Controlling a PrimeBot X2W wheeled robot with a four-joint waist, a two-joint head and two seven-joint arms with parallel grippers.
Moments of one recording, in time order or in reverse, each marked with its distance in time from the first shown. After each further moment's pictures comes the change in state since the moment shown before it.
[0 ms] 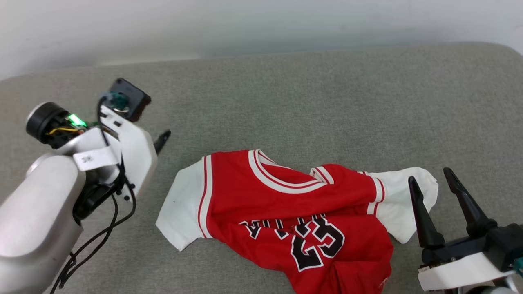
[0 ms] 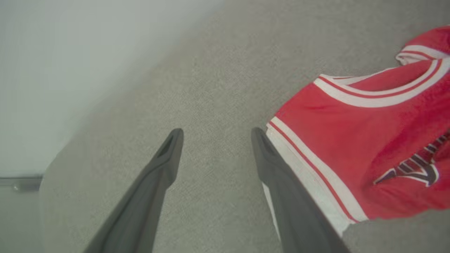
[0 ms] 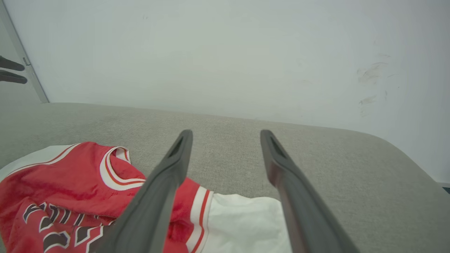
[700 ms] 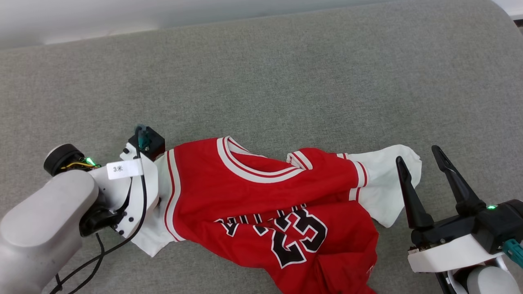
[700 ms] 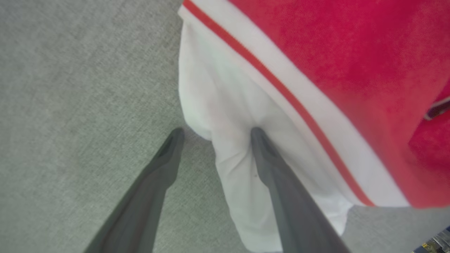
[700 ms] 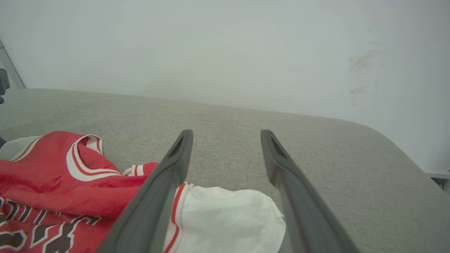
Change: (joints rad) left arm -0.159 0.120 -0.490 0.170 -0.309 0.000 0.258; right arm -0.103 0.000 0.048 0.025 -0.023 0.000 -0.013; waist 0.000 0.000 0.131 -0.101
